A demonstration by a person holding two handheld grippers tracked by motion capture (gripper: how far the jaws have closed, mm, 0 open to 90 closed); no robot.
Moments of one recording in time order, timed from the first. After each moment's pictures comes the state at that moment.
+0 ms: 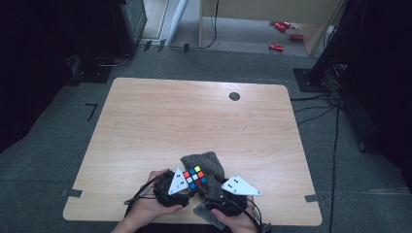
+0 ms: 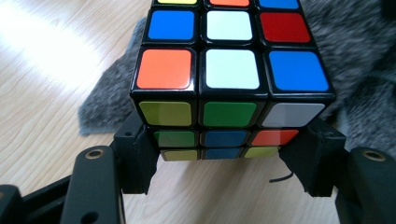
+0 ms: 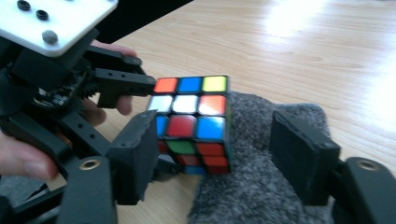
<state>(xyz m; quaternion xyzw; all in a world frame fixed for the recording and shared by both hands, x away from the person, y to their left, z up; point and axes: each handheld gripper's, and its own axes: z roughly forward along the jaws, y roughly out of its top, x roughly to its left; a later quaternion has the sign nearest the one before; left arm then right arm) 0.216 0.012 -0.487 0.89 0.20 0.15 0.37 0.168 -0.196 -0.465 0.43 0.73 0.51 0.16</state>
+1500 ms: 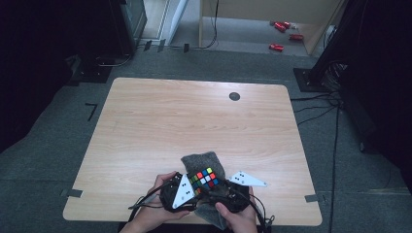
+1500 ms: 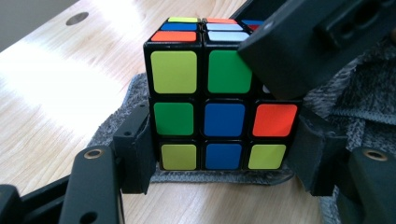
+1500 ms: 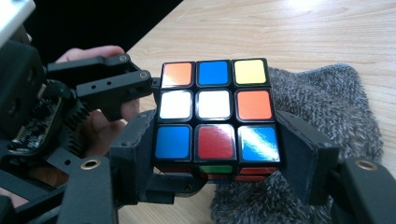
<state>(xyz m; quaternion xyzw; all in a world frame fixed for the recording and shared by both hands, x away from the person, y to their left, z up) 0.198 -0.002 -0.487 0.87 0.16 0.21 0.42 0.181 -0.212 -0.477 0.49 0.69 0.54 0.05</state>
